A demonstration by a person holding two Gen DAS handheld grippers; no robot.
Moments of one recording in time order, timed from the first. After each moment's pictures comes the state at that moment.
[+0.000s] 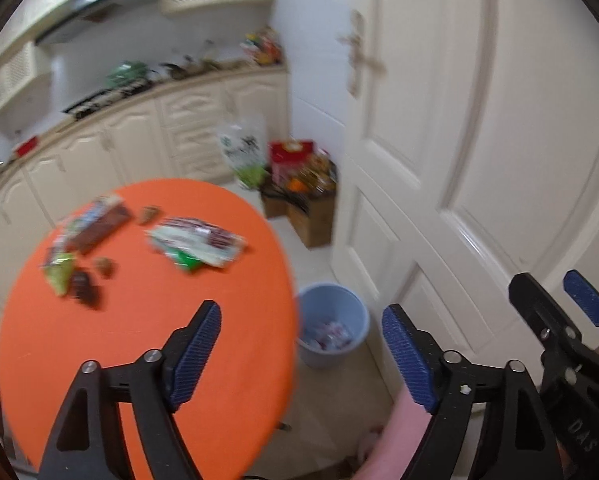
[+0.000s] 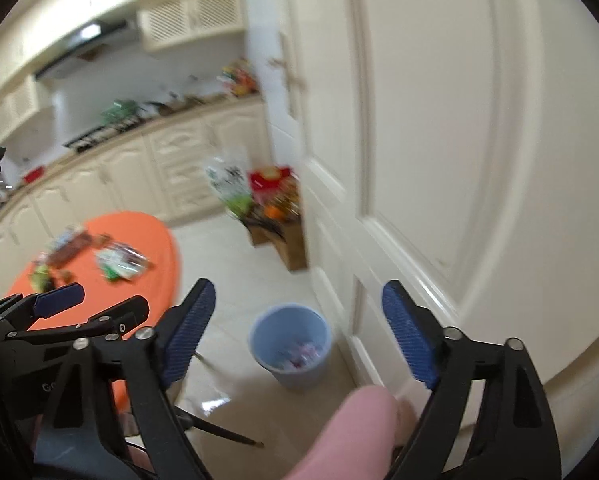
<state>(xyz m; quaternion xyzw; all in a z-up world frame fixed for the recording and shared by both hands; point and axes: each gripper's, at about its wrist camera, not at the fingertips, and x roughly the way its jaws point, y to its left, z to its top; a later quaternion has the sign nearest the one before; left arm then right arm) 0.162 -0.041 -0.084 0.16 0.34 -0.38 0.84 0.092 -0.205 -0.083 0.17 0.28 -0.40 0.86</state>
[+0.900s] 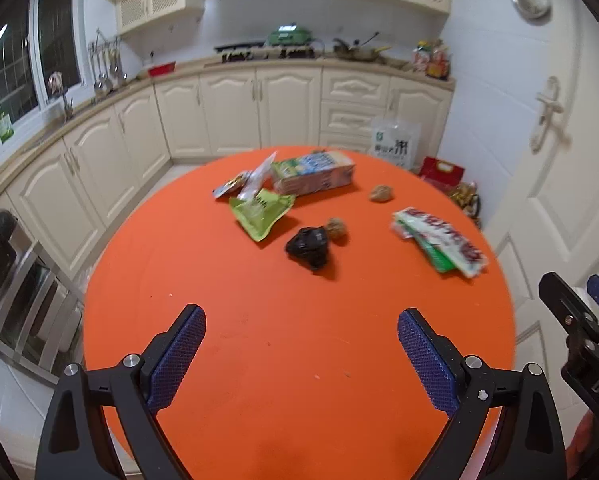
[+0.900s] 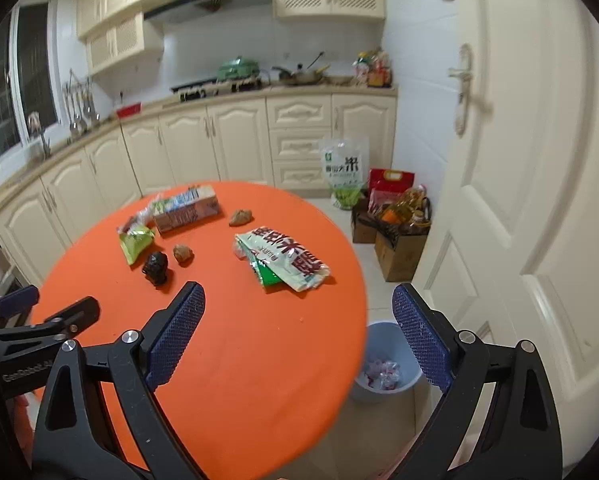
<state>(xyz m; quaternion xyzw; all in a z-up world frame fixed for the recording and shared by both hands) 0.212 0.106 -0.087 0.07 0.40 -0.17 0.90 0.279 -0.133 -0.114 0.11 0.36 -0.22 0.90</state>
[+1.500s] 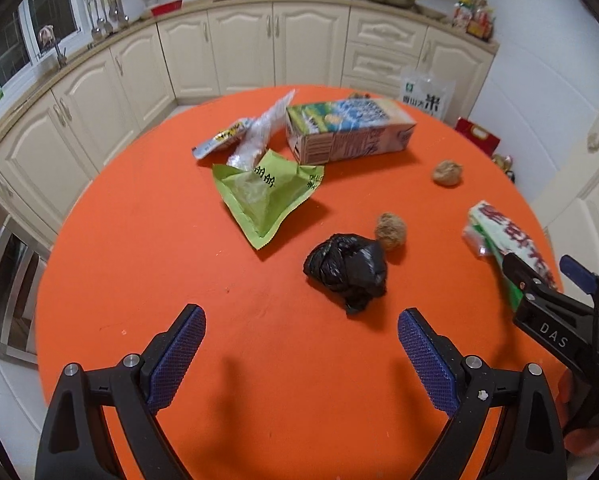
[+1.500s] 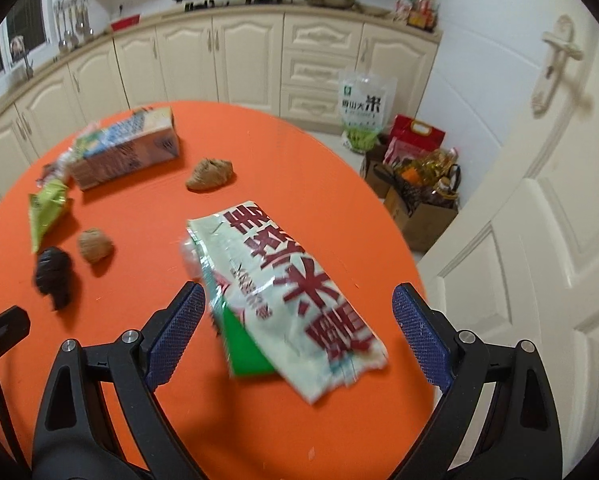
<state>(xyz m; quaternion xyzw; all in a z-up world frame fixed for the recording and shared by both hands) 0.354 0.060 -0.118 0.07 0.51 -0.13 0.85 0.430 -0.188 -0.224 0.08 0.50 -0.18 0.85</state>
